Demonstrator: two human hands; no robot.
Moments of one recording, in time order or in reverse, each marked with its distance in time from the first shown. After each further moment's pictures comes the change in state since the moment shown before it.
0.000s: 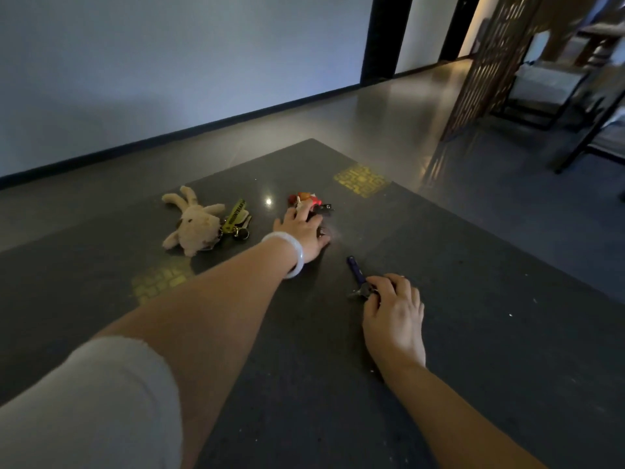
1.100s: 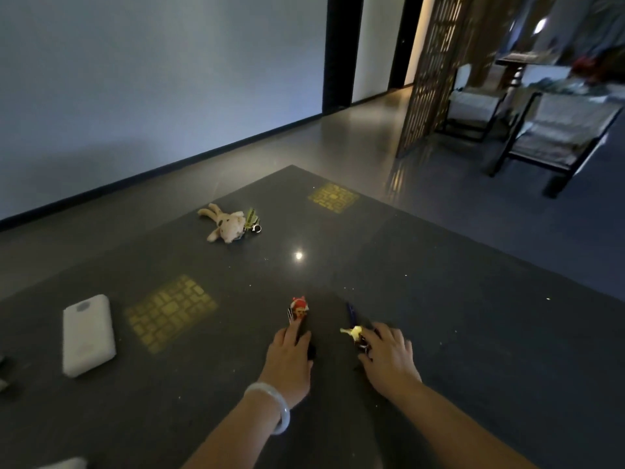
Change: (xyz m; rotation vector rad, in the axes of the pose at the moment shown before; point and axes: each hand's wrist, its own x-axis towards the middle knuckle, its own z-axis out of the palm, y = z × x) left_hand -0.385 0.035 0.035 -0.240 -0.068 0.077; right_hand -0.222 -0.006 -0.115 -0.264 -0.396 -0.001
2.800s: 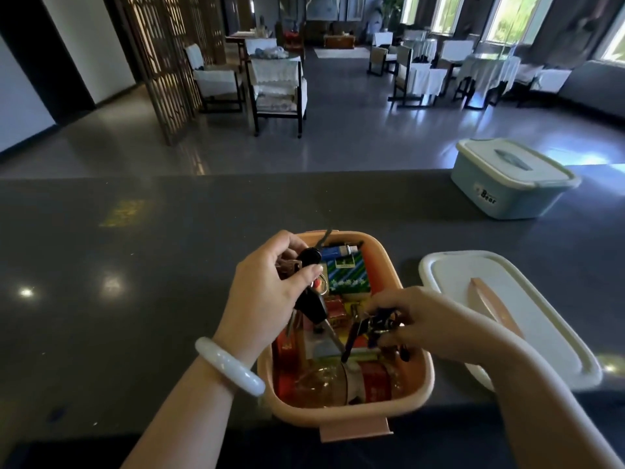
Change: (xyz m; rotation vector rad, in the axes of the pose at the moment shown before) left_hand -0.339 0.434 0.036 -0.719 0.000 0.760; right_hand -0.578 0.264 -0.150 0.510 0.059 0.295
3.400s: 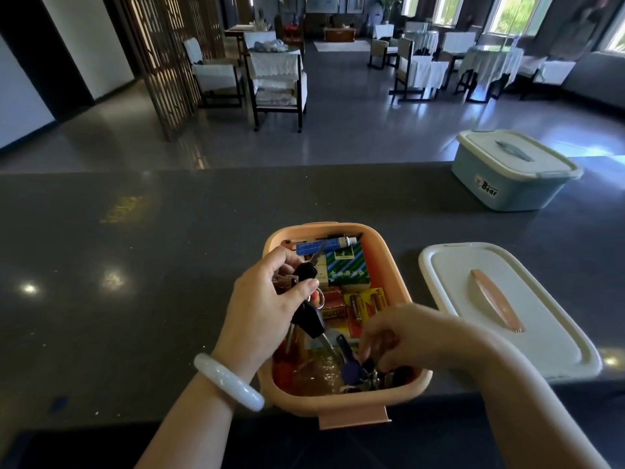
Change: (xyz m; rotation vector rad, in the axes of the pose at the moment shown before) left_hand -0.023 -0.019 0.007 0.027 -0.022 -0.077; right_hand 0.004 0.005 0.021 -0.207 -0.220 0.008
